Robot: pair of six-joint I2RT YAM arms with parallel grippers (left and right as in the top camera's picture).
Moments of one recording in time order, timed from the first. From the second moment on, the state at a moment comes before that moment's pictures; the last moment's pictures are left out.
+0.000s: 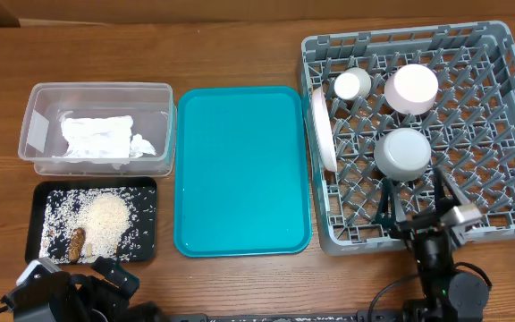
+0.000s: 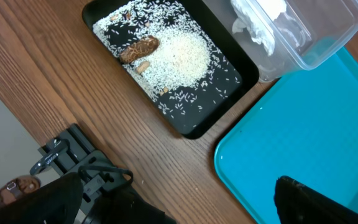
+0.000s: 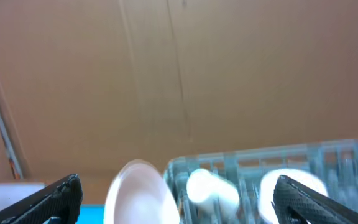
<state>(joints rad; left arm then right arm) 0.29 0.50 1.18 -1.62 -0.13 -0.63 0.05 0.01 0.02 0.25 -0.15 0.23</state>
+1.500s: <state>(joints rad) 0.21 0.49 1.08 -1.04 -0.14 -0.63 0.05 0.01 0.02 -0.02 -0.15 0.23</state>
